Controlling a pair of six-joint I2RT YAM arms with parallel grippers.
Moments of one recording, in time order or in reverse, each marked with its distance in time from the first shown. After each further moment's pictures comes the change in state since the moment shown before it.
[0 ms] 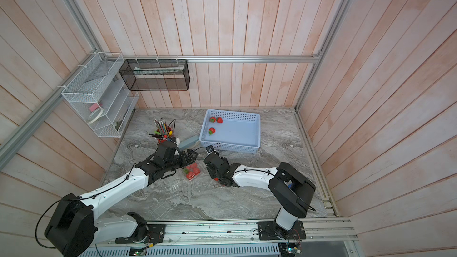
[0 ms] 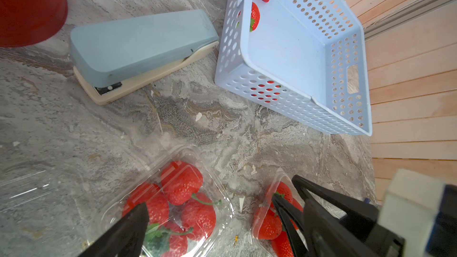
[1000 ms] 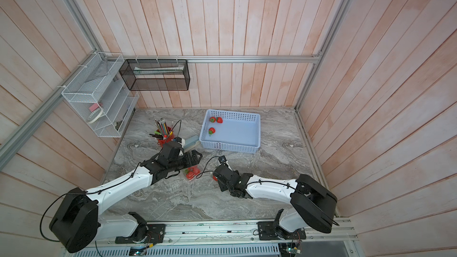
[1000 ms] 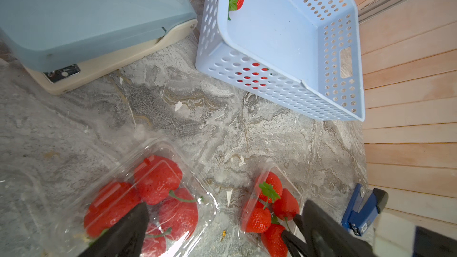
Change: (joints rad) left arm -0.048 0.054 0.021 0.024 0.028 -0.015; right arm 0.055 -0.246 -0.212 -0.160 -0.033 0.212
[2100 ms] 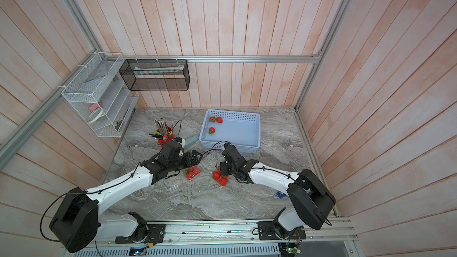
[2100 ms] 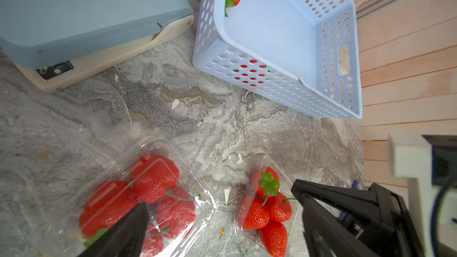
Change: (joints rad) left arm 0.000 0.002 0.000 0.002 0.016 0.000; right arm -0.235 0.055 0.101 0.039 -0.306 -0.009
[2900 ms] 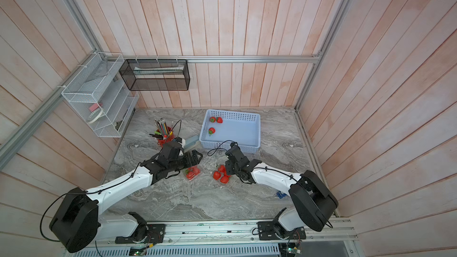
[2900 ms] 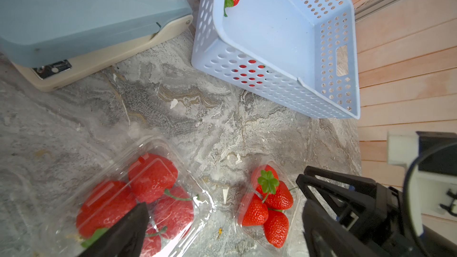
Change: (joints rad) left arm 0.000 0.000 0.000 0.002 0.004 -0.008; right arm -0.050 -0.002 -0.012 -0.048 0.095 0.012
